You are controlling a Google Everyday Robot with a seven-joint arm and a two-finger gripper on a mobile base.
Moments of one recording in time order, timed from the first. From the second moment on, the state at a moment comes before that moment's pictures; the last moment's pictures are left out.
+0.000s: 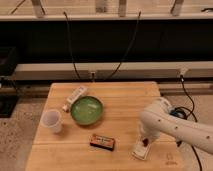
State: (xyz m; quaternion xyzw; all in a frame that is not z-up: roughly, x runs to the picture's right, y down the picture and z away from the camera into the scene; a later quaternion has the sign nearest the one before) arm 0.217 0.271 0.727 -0.31 -0.18 -0.55 0.76
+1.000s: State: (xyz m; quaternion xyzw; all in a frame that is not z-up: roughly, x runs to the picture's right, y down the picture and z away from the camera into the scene) arm 0.200 0.306 0.697 -0.29 -0.21 -0.55 0.76
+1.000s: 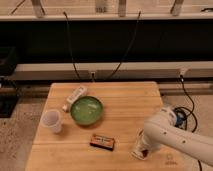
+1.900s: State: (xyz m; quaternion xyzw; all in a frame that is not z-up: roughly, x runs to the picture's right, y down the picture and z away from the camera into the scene) arm 0.200 0.313 0.703 -0.29 -0.22 -0.55 0.75
